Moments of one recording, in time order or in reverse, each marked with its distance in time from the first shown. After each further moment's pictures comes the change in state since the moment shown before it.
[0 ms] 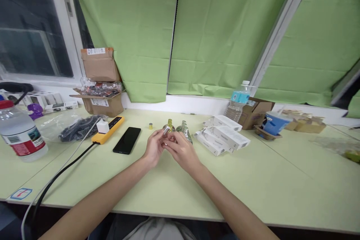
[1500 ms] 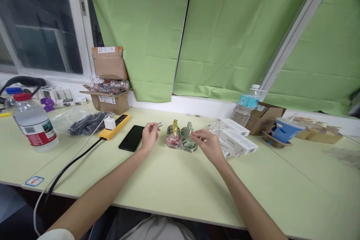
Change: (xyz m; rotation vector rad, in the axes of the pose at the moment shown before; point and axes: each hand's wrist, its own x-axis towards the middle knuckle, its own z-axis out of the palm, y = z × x) left_hand 0.051 0.005 -0.058 0.443 0.273 0.349; right_hand -0.015 0.074 -0.029 0.286 0.070 0.472
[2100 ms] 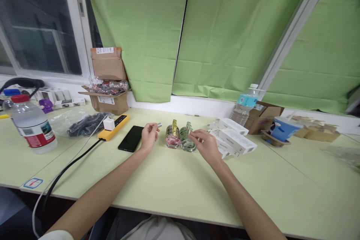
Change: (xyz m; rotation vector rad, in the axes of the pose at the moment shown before) left_hand 0.001 -0.001 0.000 0.014 -0.006 0.004; right_hand -0.002 0.002 0.007 -0.086 0.039 -0.104
